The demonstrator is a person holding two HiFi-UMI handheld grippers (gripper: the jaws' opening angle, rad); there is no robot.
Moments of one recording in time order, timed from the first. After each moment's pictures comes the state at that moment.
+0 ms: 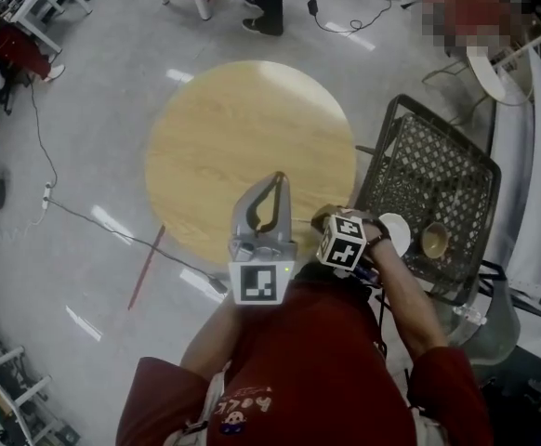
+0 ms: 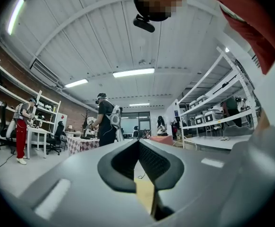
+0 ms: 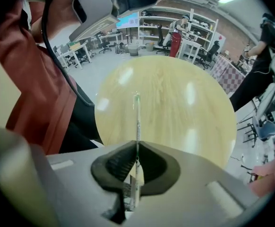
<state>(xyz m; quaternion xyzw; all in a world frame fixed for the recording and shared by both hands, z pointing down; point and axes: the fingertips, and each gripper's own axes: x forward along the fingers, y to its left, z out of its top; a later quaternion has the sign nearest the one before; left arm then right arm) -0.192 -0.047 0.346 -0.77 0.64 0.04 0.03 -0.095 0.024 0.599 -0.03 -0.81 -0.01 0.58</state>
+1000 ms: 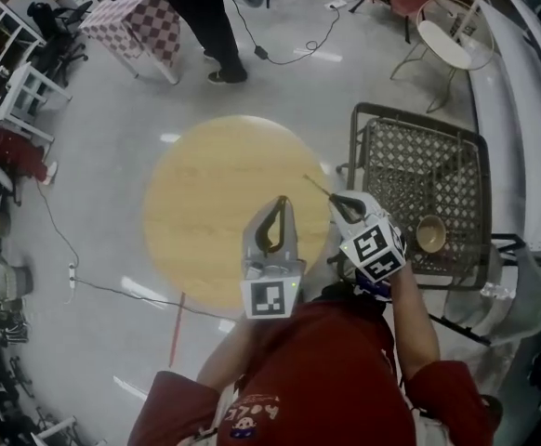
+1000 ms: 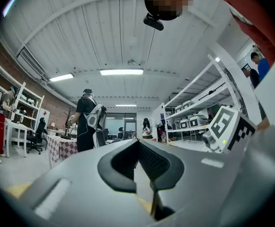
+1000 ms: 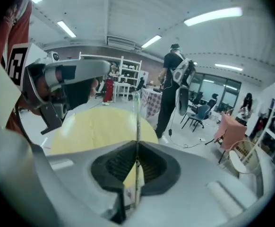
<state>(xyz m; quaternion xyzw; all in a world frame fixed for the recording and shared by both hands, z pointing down) -0.096 -0.078 0.324 -0.82 0.56 0.07 0.04 -0.004 -0.095 0.446 0.36 -0.88 0.03 0.32</state>
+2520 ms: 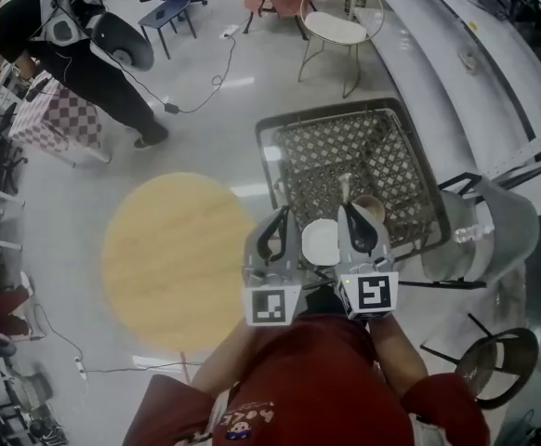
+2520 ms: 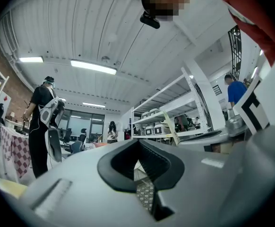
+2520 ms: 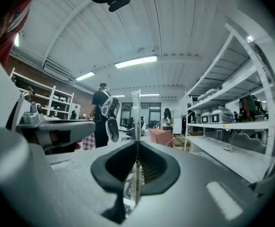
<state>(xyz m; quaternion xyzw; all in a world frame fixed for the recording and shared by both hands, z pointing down) 0.094 -0.046 0.300 -0.92 0.38 0.09 0.04 0.197 -0.007 0.329 0.73 -0.68 -0.01 0.04</state>
